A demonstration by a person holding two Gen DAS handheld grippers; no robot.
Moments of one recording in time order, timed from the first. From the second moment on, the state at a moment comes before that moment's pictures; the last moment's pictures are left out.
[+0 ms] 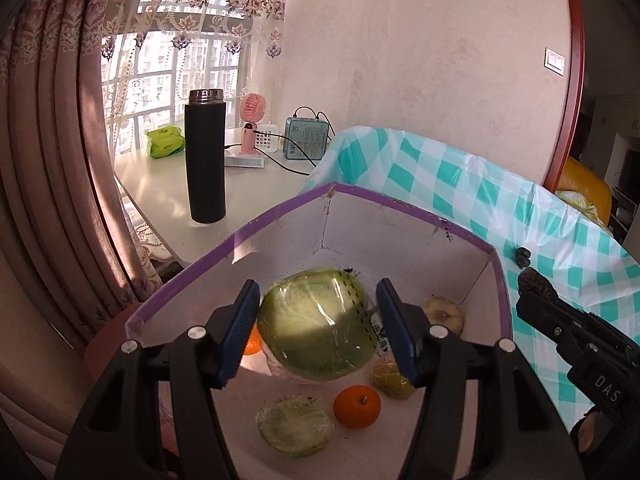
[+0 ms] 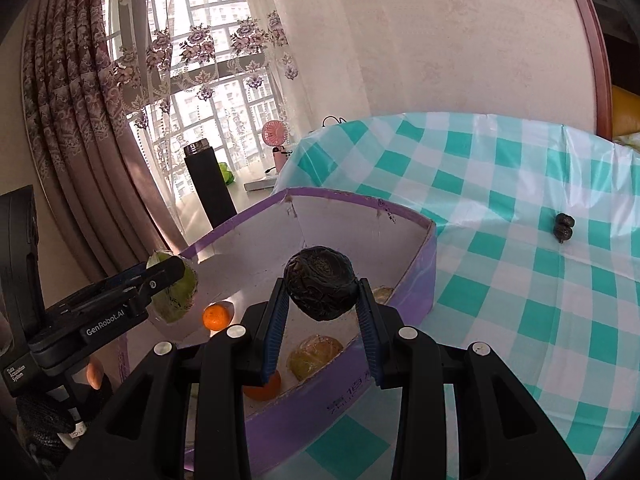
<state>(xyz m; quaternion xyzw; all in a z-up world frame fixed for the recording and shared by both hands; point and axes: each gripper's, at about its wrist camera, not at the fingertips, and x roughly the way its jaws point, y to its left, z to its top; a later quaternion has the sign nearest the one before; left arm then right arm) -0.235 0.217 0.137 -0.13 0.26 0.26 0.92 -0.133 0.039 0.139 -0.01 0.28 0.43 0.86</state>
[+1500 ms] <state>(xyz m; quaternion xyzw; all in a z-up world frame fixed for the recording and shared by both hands) -0.215 0.185 0.147 -0.07 0.30 0.28 0.91 -0.043 -0.075 0.087 0.07 0.34 0.28 0.89</state>
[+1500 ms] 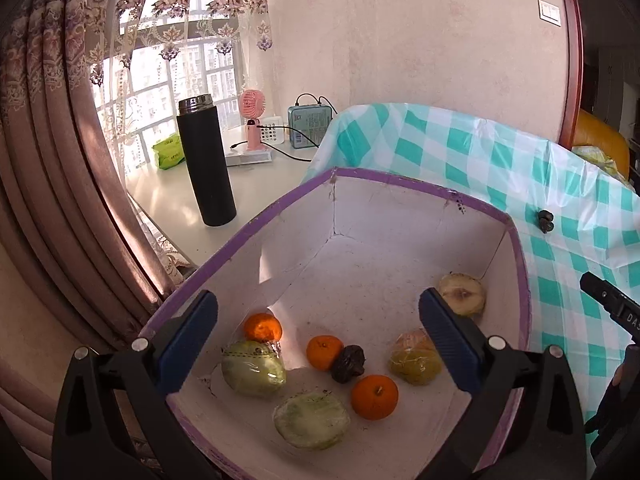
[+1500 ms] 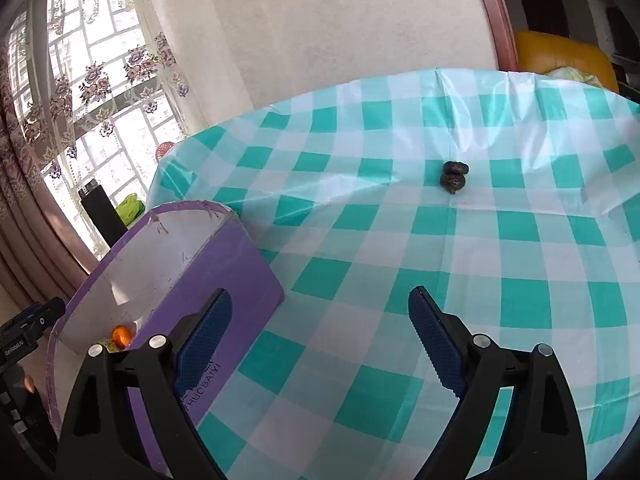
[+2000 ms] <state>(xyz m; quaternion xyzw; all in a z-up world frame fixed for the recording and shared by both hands) -0.073 -0.013 0.085 0.00 0.32 0.02 0.95 0.005 -0.172 0.021 0.12 0.41 0.12 0.90</state>
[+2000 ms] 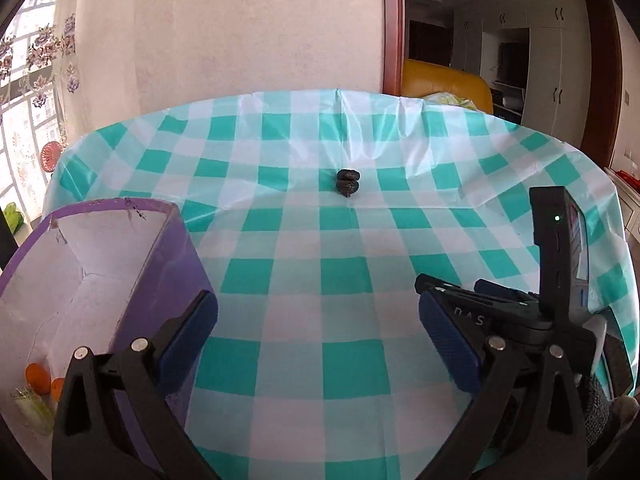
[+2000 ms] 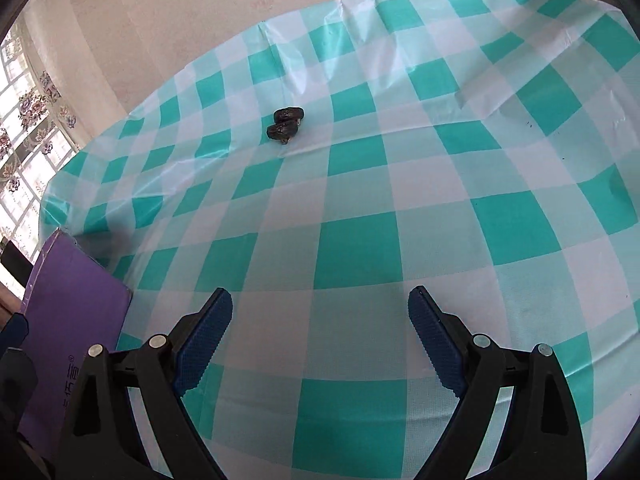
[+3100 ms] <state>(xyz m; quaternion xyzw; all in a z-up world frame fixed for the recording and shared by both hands) 0.136 0.112 0.008 -0.37 0.30 0.11 0.87 0.232 -0.082 0.018 0.01 0.43 0.21 0.88</state>
